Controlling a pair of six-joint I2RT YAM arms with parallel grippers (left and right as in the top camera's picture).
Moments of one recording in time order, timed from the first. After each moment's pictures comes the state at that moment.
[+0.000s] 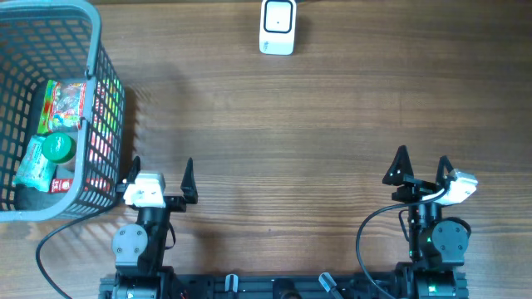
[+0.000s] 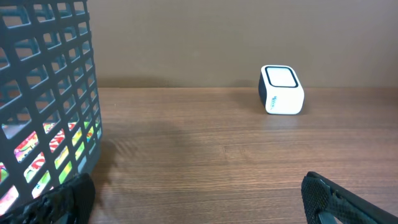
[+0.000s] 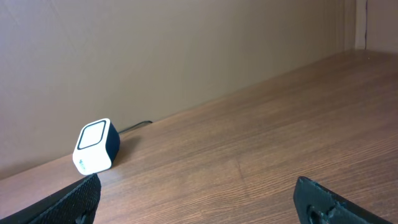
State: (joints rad) left arm -0.03 0.01 0.02 -0.08 0.02 -0.04; right arm -0.02 0.04 0.01 0.01 0.11 0.33
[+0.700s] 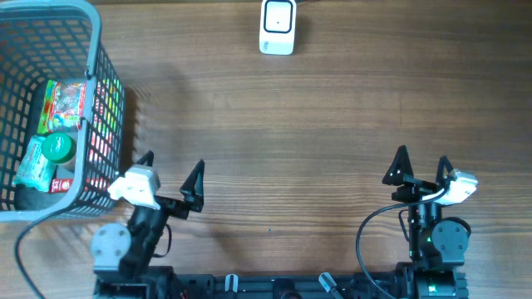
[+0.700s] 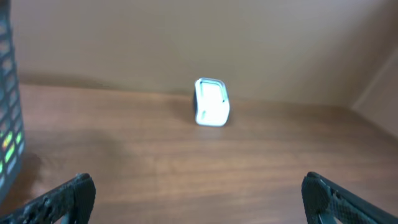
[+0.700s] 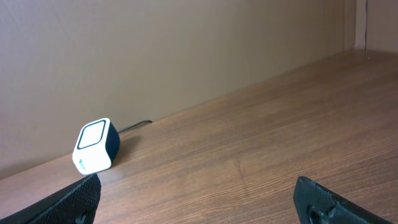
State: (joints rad) left arm -0.03 0.17 0.34 -0.29 0.27 -0.21; right arm -0.02 0.05 0.01 0.01 0.11 0.33
